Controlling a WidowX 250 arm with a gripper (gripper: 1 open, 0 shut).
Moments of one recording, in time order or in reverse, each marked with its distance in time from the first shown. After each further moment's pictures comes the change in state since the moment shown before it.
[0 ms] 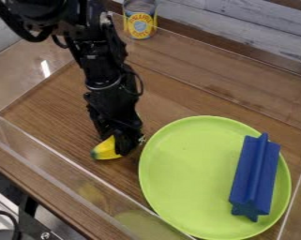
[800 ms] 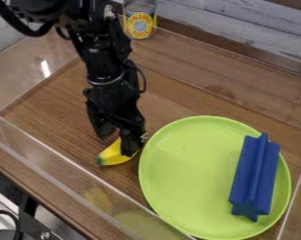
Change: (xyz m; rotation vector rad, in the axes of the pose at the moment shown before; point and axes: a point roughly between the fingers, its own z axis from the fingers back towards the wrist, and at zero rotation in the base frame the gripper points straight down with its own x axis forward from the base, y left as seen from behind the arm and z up) arm -0.001 -0.003 0.008 0.021 0.017 0.015
